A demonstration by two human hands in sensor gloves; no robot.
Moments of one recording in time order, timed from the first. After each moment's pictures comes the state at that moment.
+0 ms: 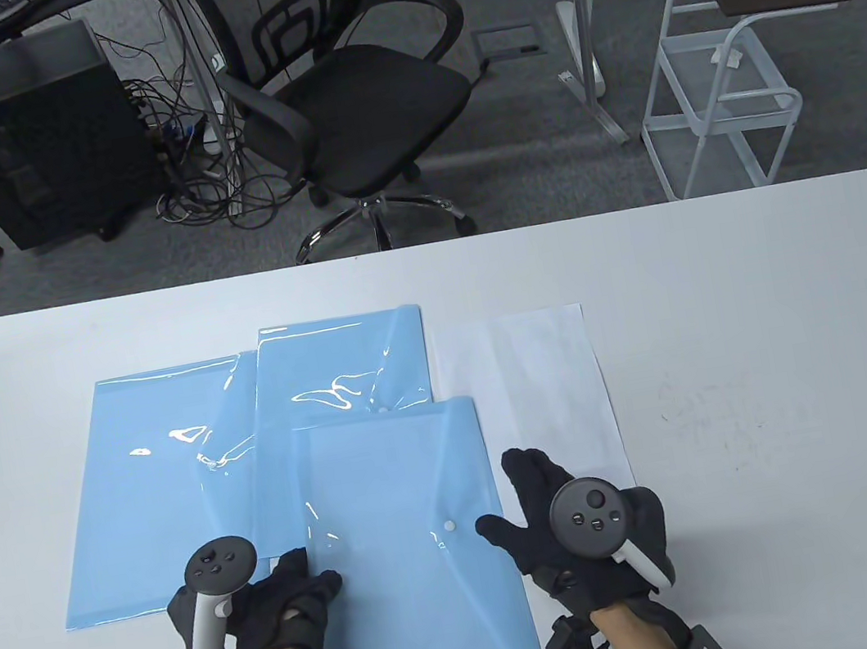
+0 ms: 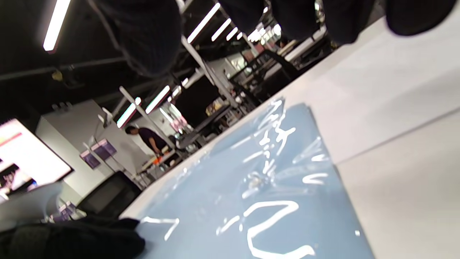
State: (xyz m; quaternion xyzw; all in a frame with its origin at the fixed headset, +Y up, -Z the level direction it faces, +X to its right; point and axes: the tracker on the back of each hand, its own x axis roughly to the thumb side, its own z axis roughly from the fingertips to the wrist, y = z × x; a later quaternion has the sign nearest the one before) left_hand -0.262 -0.786 -0.244 -0.24 0.15 0.47 0.83; right_hand 0.080 -0.727 -0.251 0.11 0.06 0.94 0.32
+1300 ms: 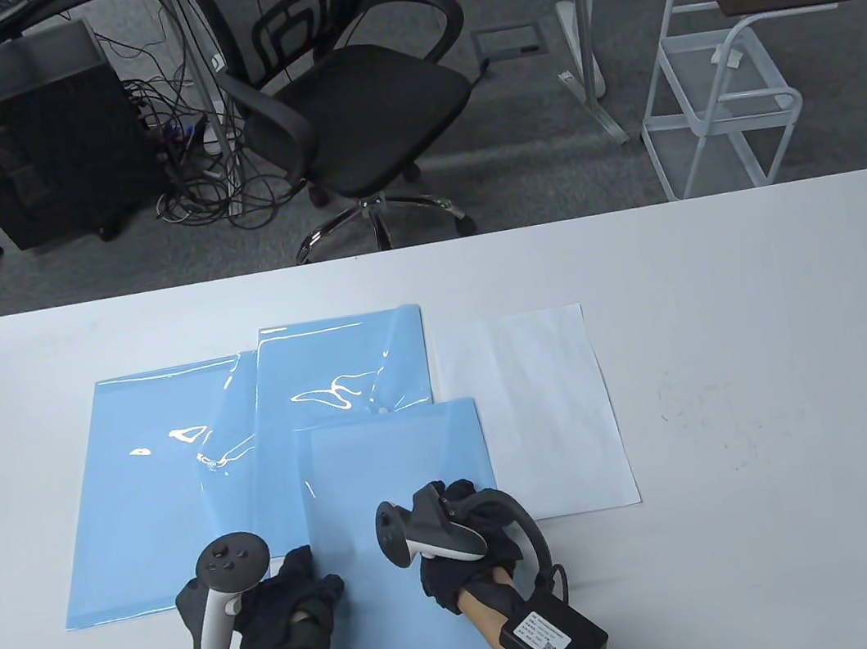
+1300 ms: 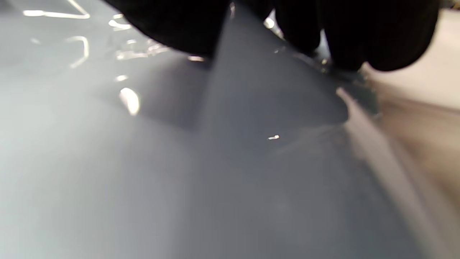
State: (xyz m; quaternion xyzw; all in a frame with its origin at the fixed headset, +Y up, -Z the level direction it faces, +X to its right) left_hand -0.256 -0.785 -0.246 -0.24 0.13 0.44 0.86; right_hand -0.048 -0.780 -0.291 0.13 0.17 0.97 -0.08
